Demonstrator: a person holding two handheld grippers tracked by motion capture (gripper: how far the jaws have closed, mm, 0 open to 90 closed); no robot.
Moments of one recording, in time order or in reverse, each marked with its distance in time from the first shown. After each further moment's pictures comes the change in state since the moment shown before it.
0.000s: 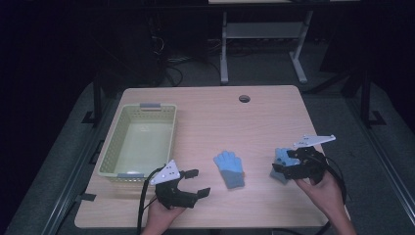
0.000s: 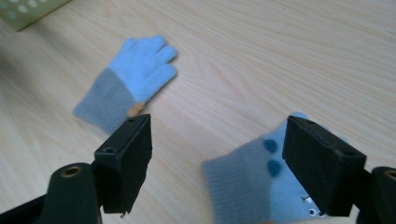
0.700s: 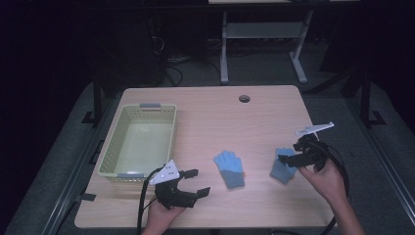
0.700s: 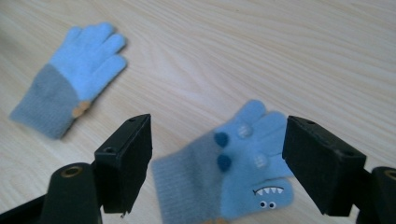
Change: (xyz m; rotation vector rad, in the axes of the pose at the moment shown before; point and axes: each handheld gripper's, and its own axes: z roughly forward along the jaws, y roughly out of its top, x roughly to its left) left arm 0.001 -0.001 0.000 -0.015 0.002 -0.009; right arm -0.034 0.013 0.012 0.101 -0.061 0.061
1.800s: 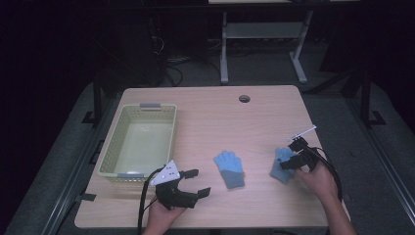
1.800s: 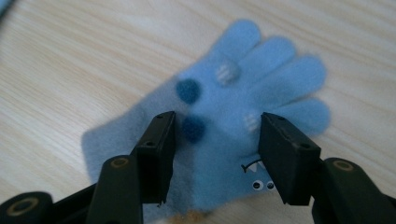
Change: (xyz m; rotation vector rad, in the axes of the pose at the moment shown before) left arm -0.001 0.000 0.001 -0.005 0.005 0.008; right arm -0.017 -0.013 0.054 0.270 -0.050 0.086
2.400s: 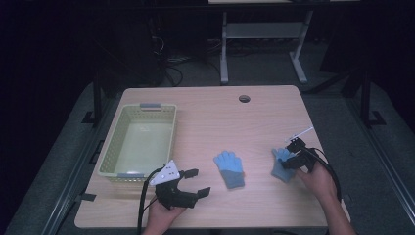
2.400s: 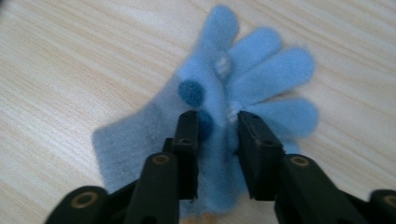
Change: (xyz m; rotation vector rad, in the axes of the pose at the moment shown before) left arm -0.001 0.001 0.000 -0.004 0.002 -0.008; right arm 0.006 0.001 0.002 0.009 -0.023 -0.037
